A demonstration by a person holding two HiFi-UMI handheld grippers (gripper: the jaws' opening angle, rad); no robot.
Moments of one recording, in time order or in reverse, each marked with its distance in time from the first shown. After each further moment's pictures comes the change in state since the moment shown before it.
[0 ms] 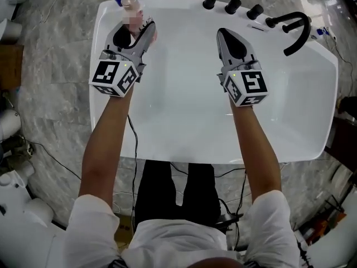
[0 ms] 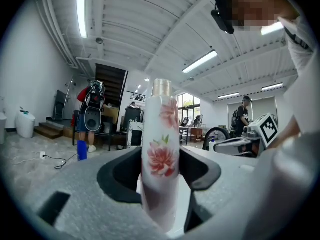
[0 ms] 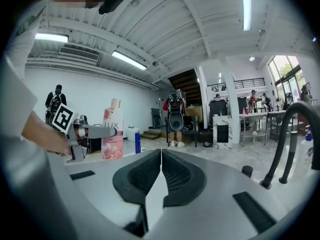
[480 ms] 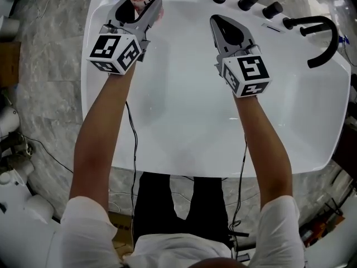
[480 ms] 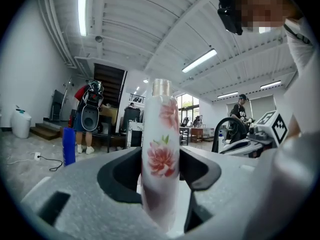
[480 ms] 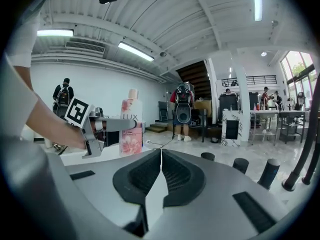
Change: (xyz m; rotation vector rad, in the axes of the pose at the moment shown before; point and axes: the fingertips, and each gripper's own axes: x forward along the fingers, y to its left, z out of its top) left arm 0.075 0.042 -0.051 0.019 -0.024 -0.013; right arm 0.074 -0.002 -0.061 -0.060 0.074 0.086
